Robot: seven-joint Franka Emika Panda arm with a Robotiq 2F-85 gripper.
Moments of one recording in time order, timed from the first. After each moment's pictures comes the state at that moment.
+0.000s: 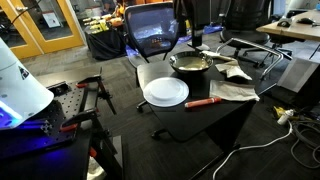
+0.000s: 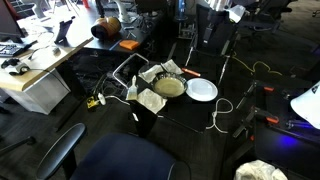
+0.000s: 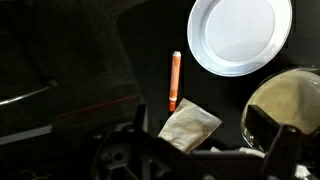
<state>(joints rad) -0.11 0.02 -0.11 -2.39 -0.06 2.52 -0.11</state>
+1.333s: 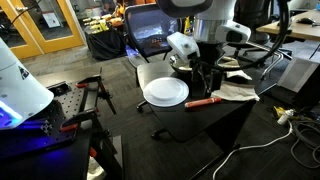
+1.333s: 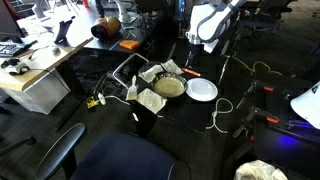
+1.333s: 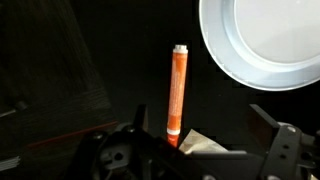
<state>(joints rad) -0.14 0.55 -0.07 -2.10 0.04 2.63 -0.18</state>
